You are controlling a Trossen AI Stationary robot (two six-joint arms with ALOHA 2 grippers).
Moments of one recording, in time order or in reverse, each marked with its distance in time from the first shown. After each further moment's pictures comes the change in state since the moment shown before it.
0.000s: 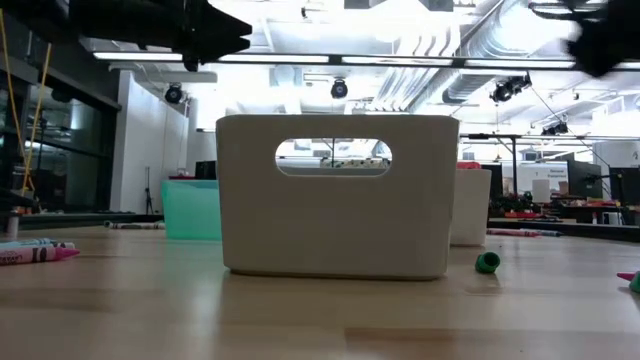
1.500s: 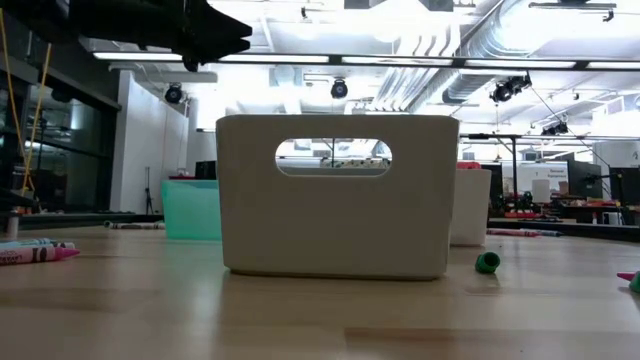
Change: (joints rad) left arm 0.000 0.000 0.001 -0.006 0.000 0.021; right arm 0.277 0.402 -0.010 0.268 -0.279 0.497
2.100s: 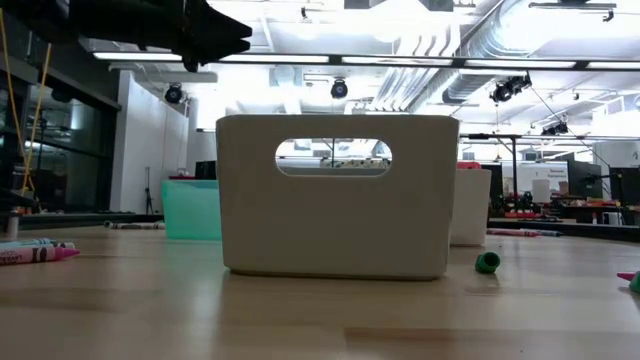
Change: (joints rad) left arm 0.000 0.000 0.000 -0.005 0.000 -0.001; right arm -0.002 0.077 0.004 0.048 -0.029 -0.033
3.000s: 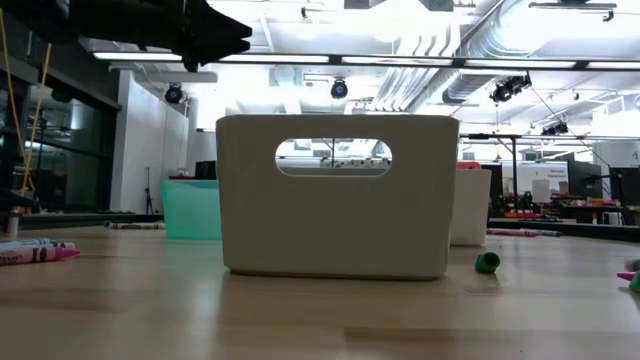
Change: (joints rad) left arm 0.000 0.000 0.000 0.000 0.000 0.003; right arm -0.003 0.010 0.107 -0.187 -0.026 -0.234
